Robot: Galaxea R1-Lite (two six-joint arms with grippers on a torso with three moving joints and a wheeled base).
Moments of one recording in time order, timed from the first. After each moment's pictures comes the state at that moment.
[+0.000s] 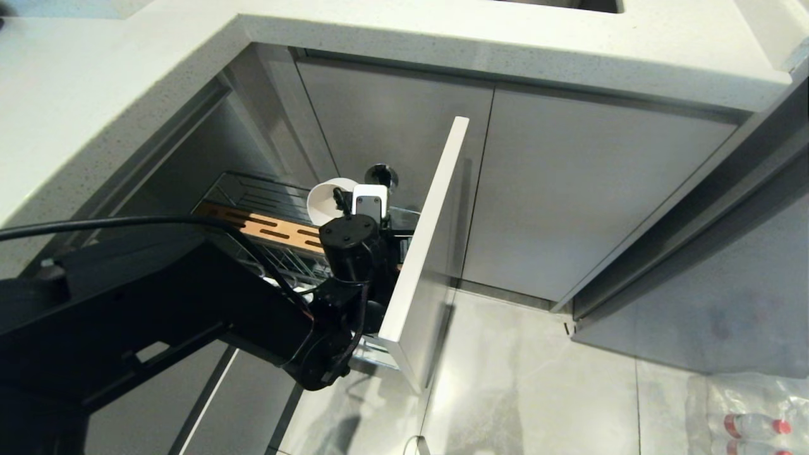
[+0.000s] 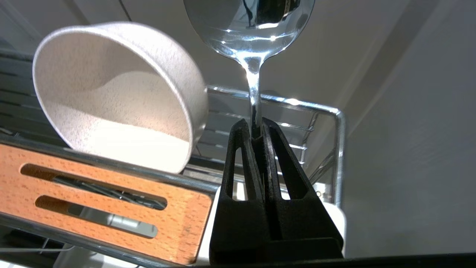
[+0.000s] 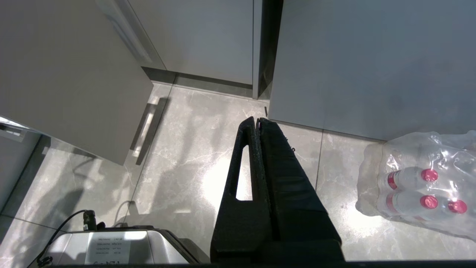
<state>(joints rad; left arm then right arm) -0.67 2.13 -1.04 -1.25 0.66 0.15 0.00 0.00 0.00 0.00 -0.02 0.05</state>
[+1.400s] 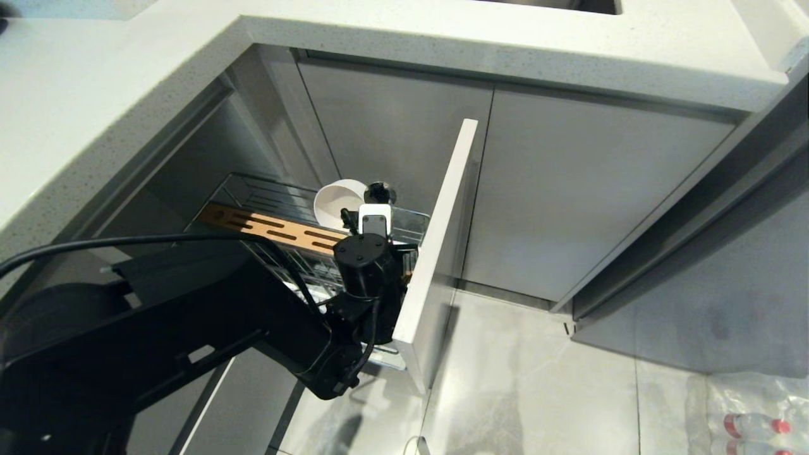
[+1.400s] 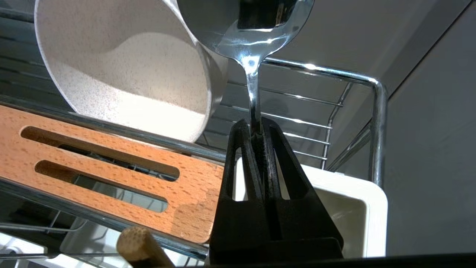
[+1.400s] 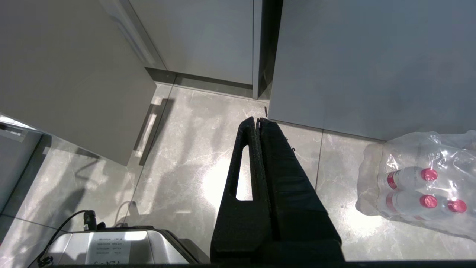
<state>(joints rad) -0.67 2.22 -1.04 -1.30 0.71 0.13 0.00 0.00 0.00 0.00 -0.02 0.05</state>
